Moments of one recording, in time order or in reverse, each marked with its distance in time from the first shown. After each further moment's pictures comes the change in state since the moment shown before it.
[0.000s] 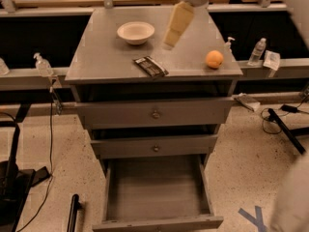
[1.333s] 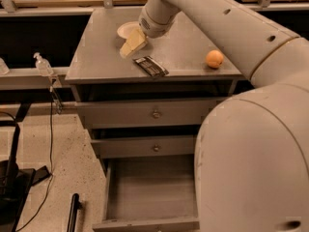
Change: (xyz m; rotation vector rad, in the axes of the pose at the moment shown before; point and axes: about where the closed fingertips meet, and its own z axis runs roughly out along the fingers) arm -0.015 -0.027 0.167 0.041 0.063 0.668
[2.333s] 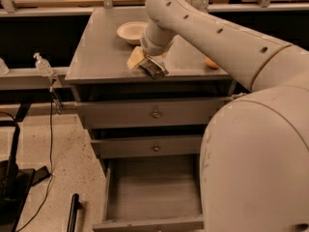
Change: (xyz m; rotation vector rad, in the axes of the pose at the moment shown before) arm 0.033 0.002 0.055 0.034 0.023 0.168
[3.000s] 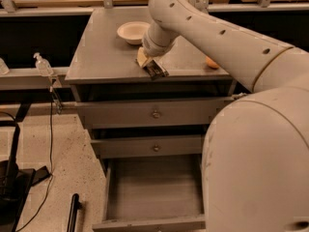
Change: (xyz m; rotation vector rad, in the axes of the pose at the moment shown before) arm 0.003 -0.004 0.003 -0.014 -0.005 0.003
